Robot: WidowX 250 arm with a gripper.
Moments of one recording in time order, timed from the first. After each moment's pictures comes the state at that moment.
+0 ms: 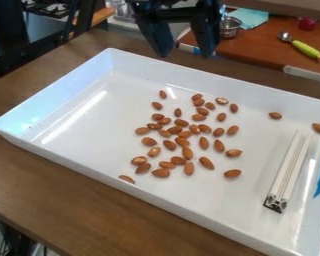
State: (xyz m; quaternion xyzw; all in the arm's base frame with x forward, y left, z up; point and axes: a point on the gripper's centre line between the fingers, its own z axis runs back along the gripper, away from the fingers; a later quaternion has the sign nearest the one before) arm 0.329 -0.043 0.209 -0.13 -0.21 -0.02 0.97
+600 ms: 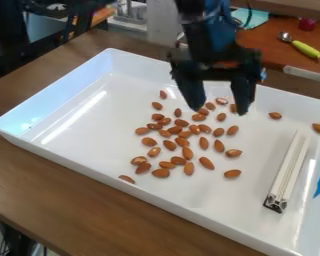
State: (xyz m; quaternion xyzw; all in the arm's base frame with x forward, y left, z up) arm 0.335 -0.089 0.151 -0.14 -0.14 0.00 0.98
